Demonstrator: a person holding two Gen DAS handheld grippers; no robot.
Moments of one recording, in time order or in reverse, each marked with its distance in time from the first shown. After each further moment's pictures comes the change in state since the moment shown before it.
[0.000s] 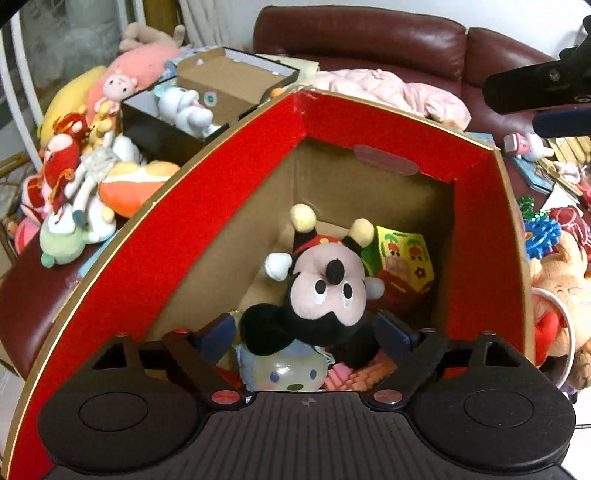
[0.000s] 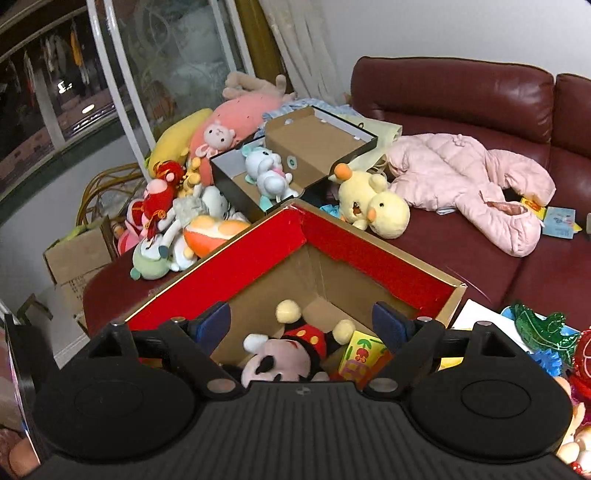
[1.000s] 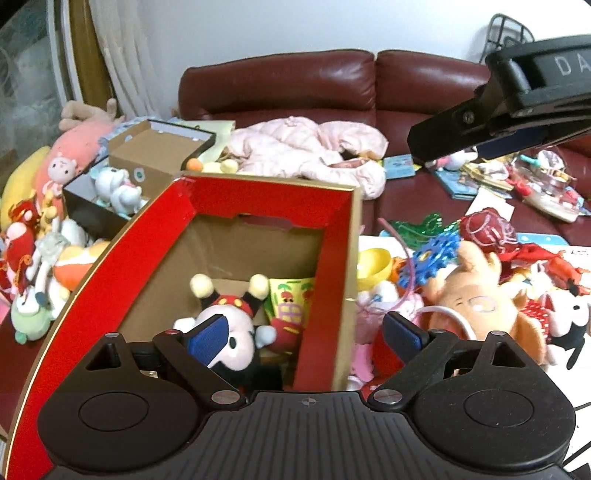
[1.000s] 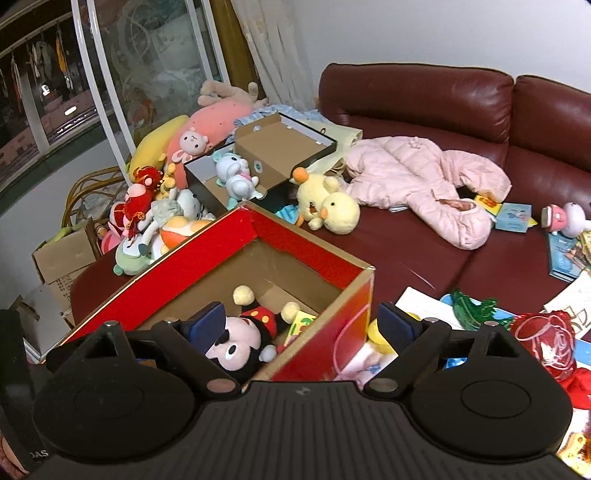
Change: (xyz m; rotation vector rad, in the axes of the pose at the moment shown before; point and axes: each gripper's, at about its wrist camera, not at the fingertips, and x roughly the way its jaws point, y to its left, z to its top) left arm -0.054 -0.099 0.011 0.181 -0.156 -0.121; right arm -0.078 -0.053 -0.009 0.022 -0.006 -0.075
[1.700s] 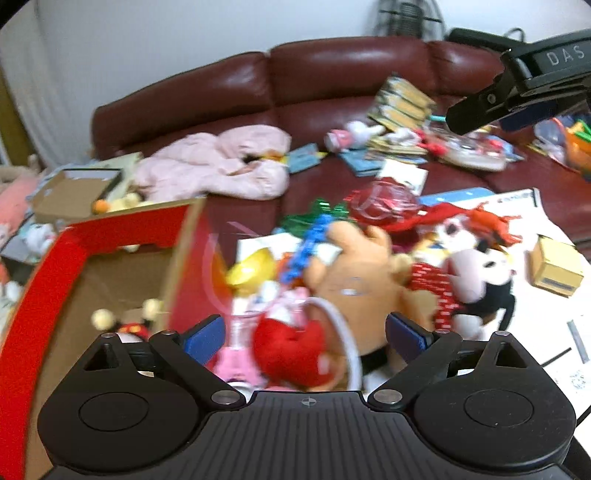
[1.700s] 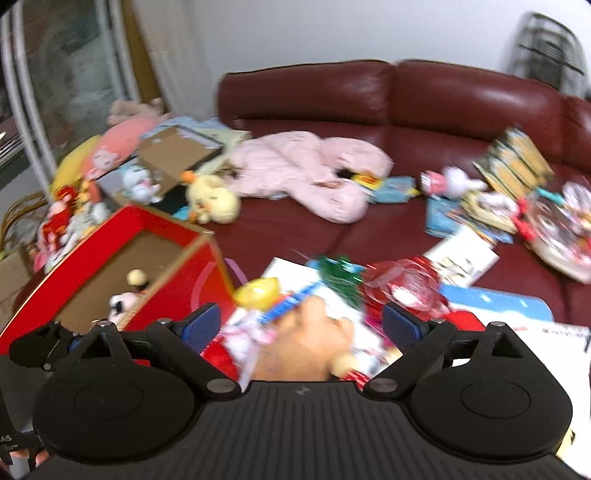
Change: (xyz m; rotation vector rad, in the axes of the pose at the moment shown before) left arm 0.002 -0.141 -0.016 0.229 -0.003 -0.161; right arm -0.108 -0.129 -0.080 0.174 -0.029 -0.266
